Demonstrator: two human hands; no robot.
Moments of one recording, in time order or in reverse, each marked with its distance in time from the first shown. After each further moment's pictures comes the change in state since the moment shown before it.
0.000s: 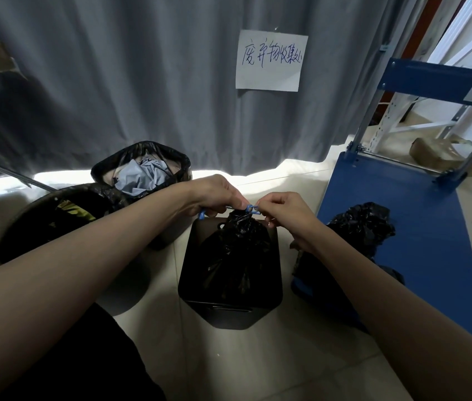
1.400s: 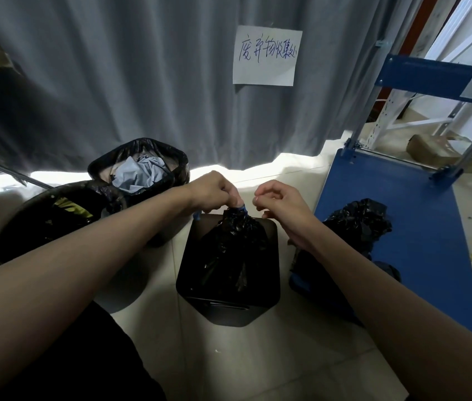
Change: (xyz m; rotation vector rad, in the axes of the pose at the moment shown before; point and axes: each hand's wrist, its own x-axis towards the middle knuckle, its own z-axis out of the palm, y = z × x) left_hand 0.009 -0.014 0.000 0.214 0.097 0.146; right_hand -0.004 -0.001 0.001 0.164 -0.018 -0.082
